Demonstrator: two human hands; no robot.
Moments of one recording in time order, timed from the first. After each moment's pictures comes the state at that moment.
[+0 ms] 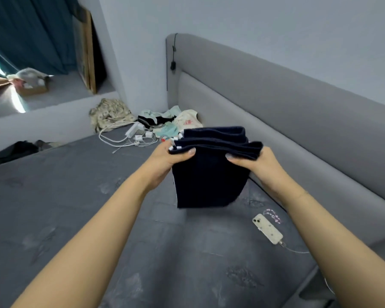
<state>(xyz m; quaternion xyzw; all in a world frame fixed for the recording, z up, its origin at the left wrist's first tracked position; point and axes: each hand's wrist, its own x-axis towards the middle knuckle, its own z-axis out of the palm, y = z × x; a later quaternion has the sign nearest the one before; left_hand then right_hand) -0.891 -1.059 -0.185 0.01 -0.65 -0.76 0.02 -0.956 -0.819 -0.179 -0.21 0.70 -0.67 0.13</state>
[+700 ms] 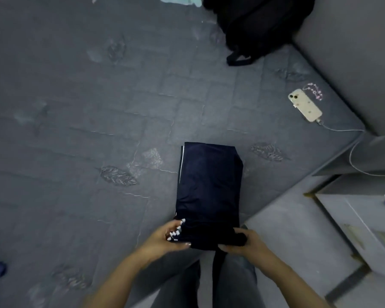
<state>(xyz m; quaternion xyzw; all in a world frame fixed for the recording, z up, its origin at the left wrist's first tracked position) -0.507 -1.032 -0.561 0.31 -0.60 -0.66 -0.33 -0.594 -0.777 -0.536 0.09 0.69 -0.50 0.52</state>
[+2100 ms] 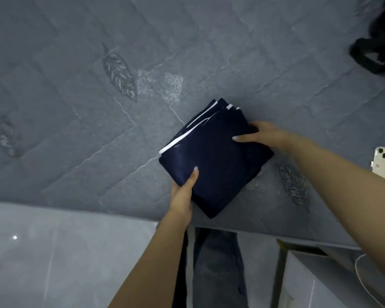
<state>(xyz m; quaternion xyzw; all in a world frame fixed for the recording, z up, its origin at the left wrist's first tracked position) -0.623 -0.872 -0.681 0.63 -0.13 -0.75 0.15 -0.905 -0.898 -0.687 -0.26 0.74 -0.11 0.61</state>
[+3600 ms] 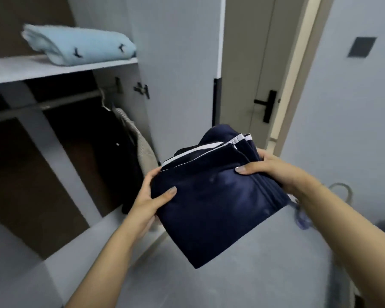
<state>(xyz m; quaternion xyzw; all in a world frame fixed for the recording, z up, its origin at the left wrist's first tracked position) -0.105 -0.278 -0.128 0.61 -0.02 0.00 0.79 -0.049 -0.580 -0.053 -0.72 -0.17 0.21 0.64</state>
